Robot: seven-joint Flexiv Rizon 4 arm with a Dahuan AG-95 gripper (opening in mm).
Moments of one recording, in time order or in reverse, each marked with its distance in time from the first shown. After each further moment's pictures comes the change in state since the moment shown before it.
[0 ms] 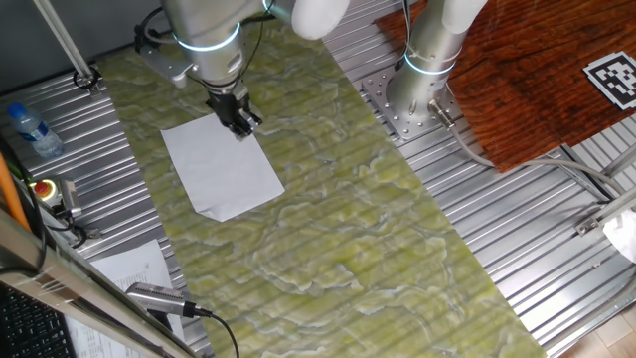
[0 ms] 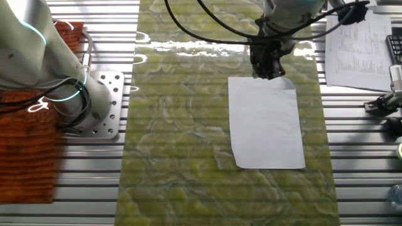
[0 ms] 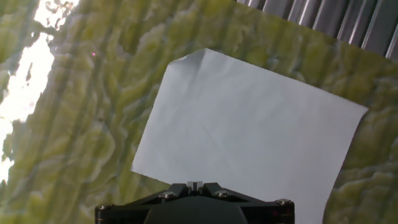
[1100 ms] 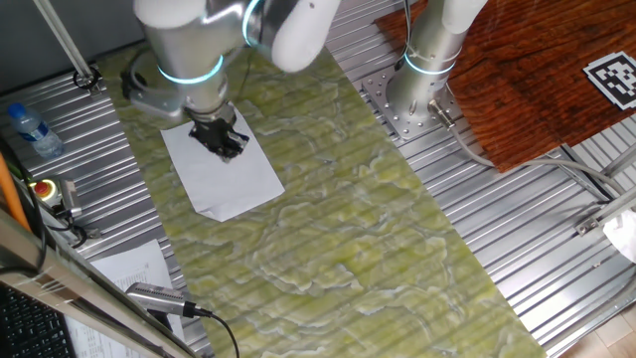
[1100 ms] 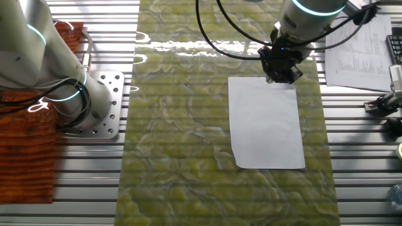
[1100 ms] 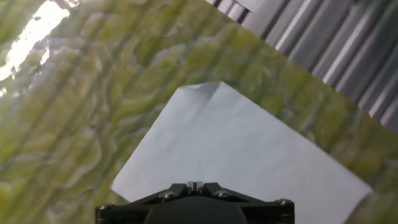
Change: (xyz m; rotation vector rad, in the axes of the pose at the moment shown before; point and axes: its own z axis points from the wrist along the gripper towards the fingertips) arm -0.043 -0.002 0.052 0.003 -0.023 -0.318
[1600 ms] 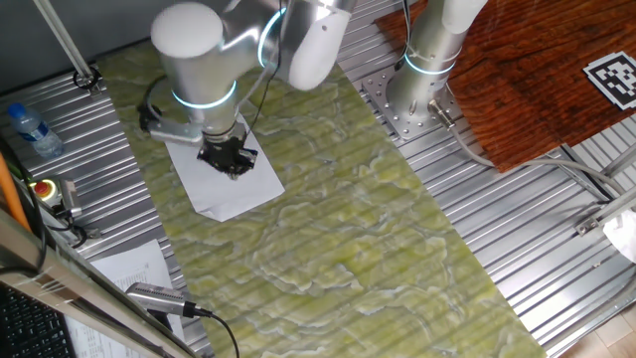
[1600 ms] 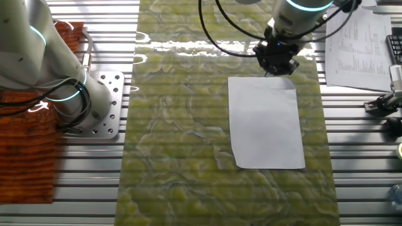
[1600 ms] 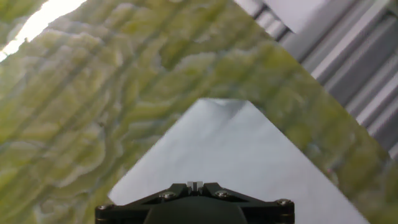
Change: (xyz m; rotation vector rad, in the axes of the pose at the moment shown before) arm -0.023 0.021 0.016 0.004 -0.003 -0.176
